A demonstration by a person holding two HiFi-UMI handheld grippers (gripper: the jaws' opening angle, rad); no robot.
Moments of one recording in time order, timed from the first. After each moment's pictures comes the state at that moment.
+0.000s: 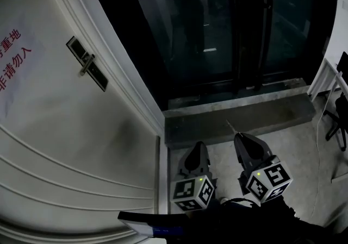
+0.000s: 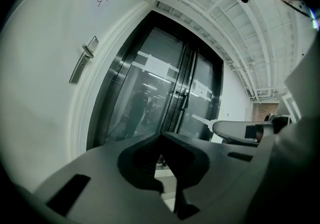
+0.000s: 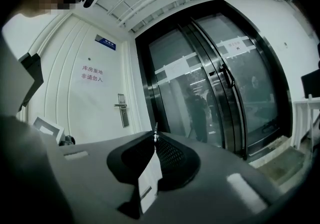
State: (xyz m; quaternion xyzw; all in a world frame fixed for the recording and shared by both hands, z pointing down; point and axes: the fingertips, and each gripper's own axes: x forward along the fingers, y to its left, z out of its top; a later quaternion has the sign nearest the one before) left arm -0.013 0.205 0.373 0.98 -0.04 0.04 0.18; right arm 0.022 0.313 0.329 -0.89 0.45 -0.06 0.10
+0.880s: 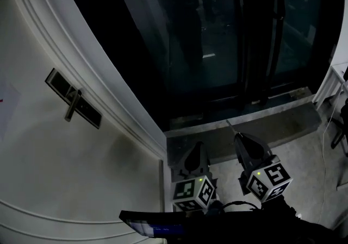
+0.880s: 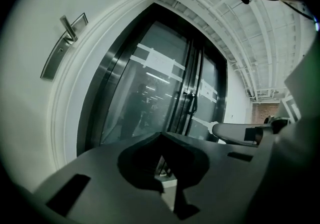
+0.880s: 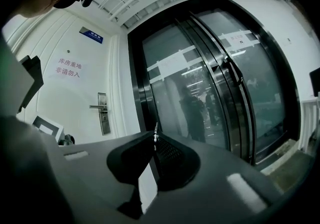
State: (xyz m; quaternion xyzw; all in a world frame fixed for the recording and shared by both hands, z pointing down) left arm 0.148 0.108 0.360 0.98 -0.02 0.03 0.17; right arm 0.179 0.219 0.324 -0.90 0.43 -0.05 0.10
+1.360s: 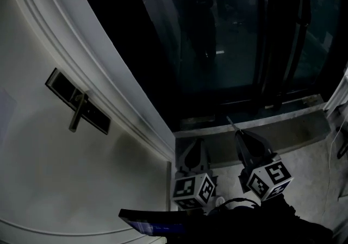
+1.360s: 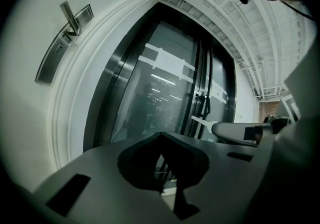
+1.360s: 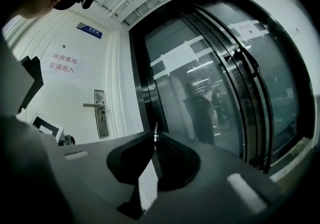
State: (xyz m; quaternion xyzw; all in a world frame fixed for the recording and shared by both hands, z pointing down) left arm 0.195 0.018 0.359 0.98 -0.05 0.03 0.17; right arm 0.233 0.126 0.325 -0.88 0.46 -0.06 0.11
